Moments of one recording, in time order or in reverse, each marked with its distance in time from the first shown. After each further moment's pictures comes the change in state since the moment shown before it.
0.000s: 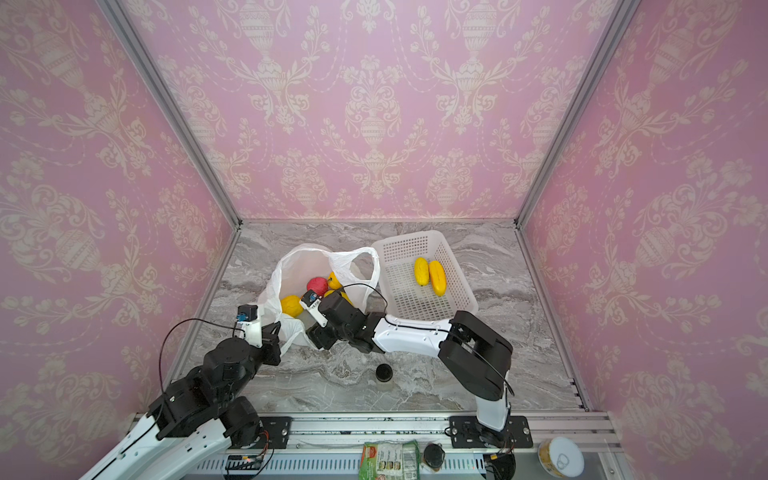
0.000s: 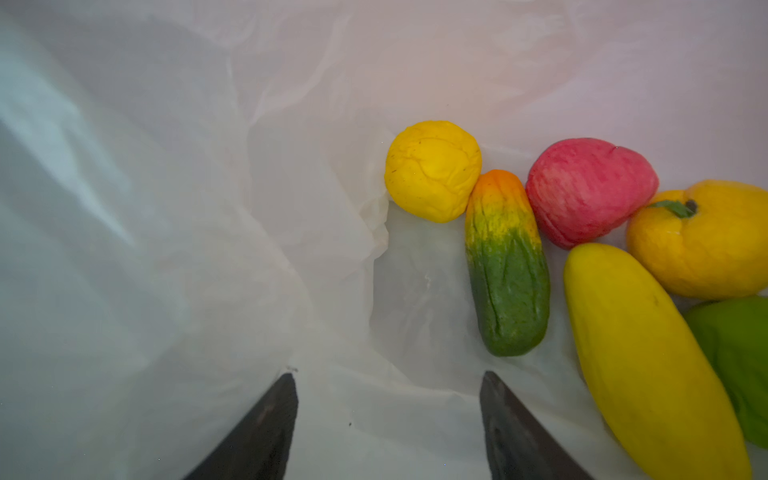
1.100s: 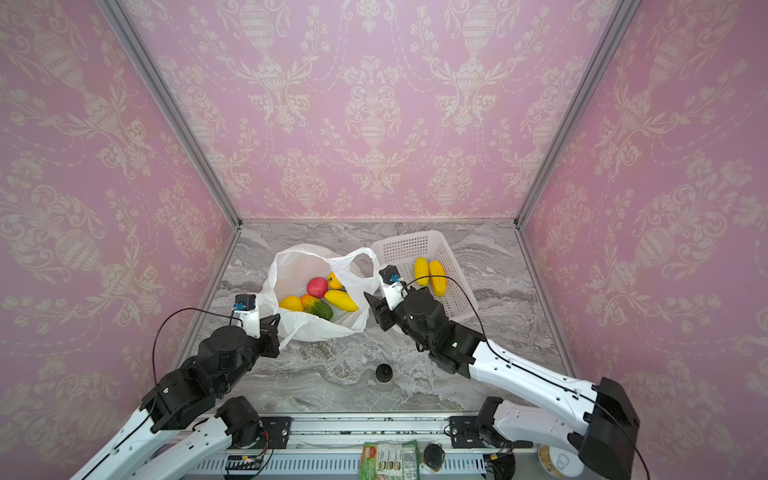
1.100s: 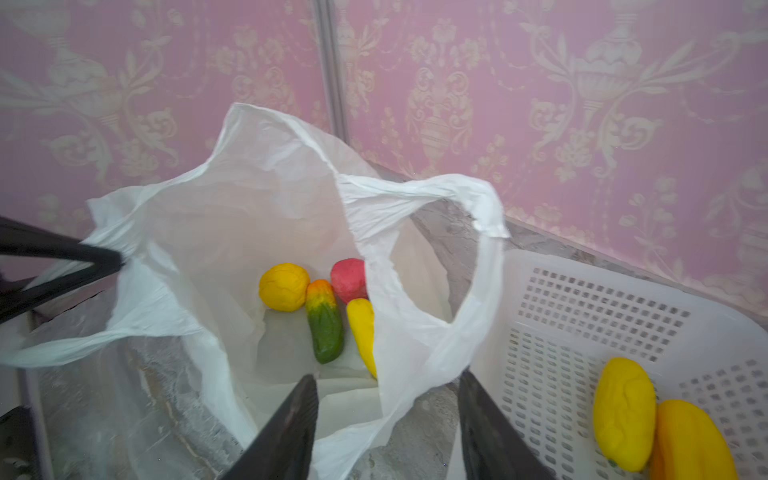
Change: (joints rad) left arm 0.047 0.139 0.131 -0.026 0.060 0.000; right arm -0.074 -0.756 -0.397 0.048 0.271 -0.057
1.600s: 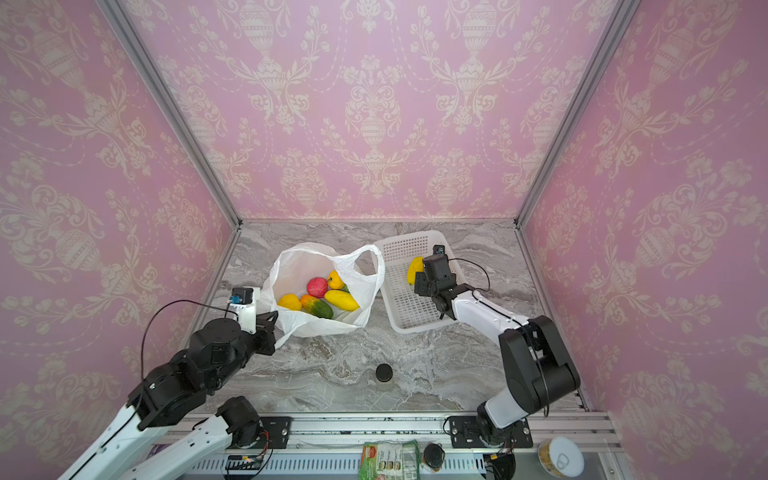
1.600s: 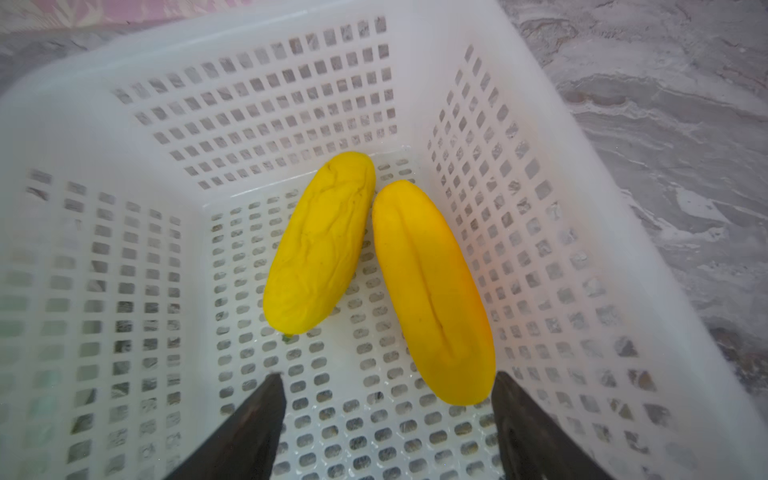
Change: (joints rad) left arm 0.001 0.072 0.058 -0.054 0.043 0.000; right arm -0.593 0.364 0.060 -0.176 0.032 0.273
